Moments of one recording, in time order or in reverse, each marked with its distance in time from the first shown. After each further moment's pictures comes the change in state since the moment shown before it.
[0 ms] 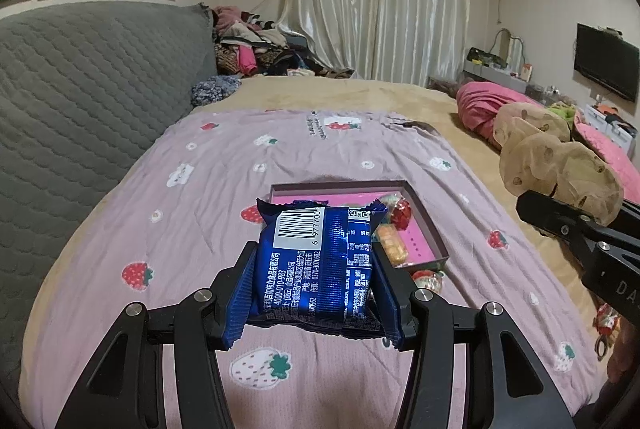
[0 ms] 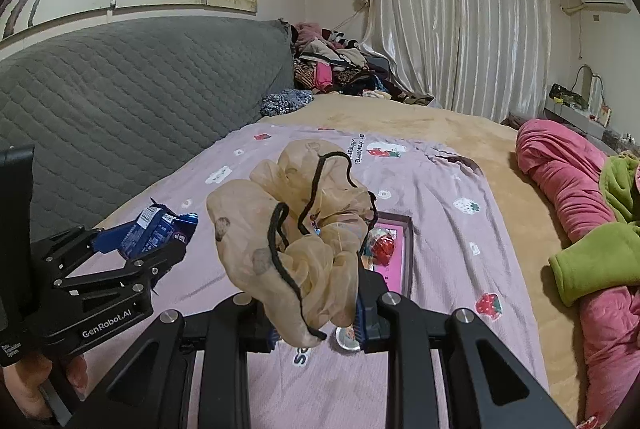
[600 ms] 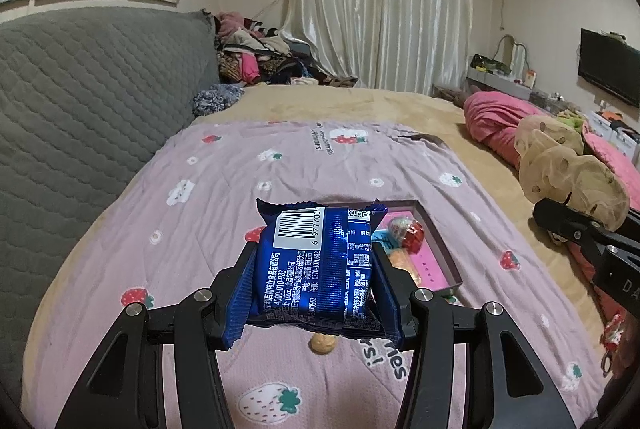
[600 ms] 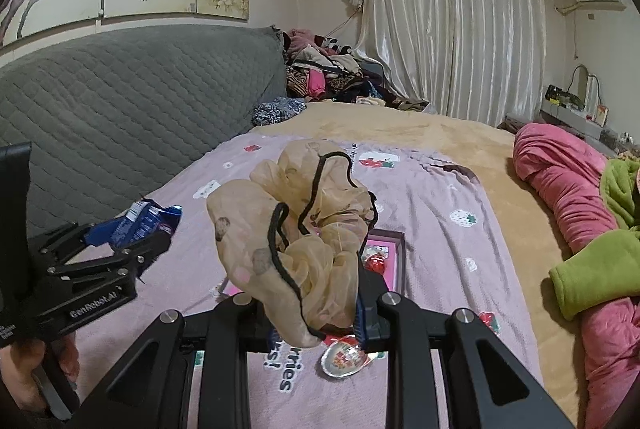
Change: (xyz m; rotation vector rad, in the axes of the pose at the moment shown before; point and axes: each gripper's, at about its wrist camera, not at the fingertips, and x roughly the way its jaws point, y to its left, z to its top) left arm 0.027 0.008 0.028 -0.005 -0.023 0.014; right arm 0.022 -0.021 0.015 0.006 -0.020 -0.018
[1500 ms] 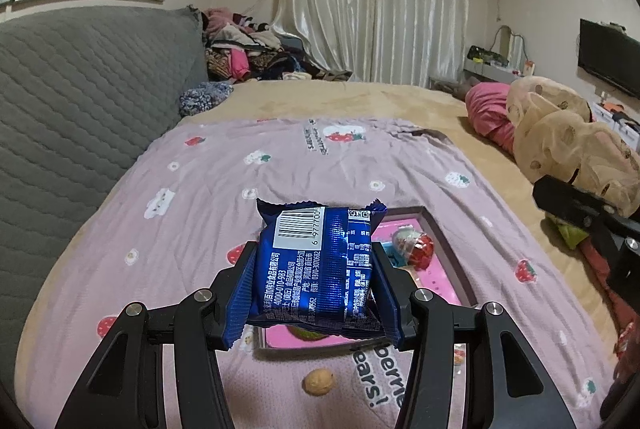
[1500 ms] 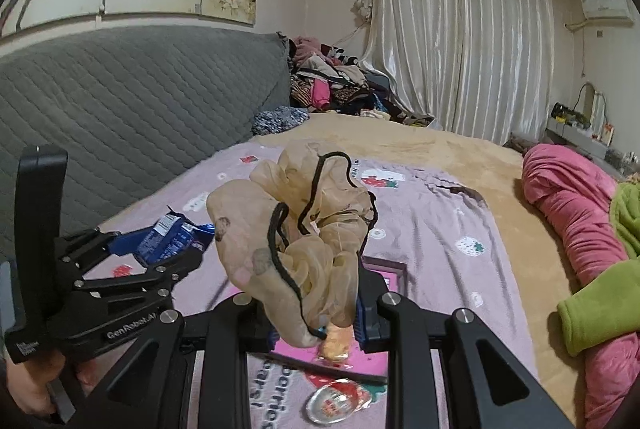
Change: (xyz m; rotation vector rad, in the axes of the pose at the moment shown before) left arm 0.077 -0.013 0.022 0.031 0.023 -0.011; right arm 0.056 -0.006 0.025 -0.046 -0.041 -0.011
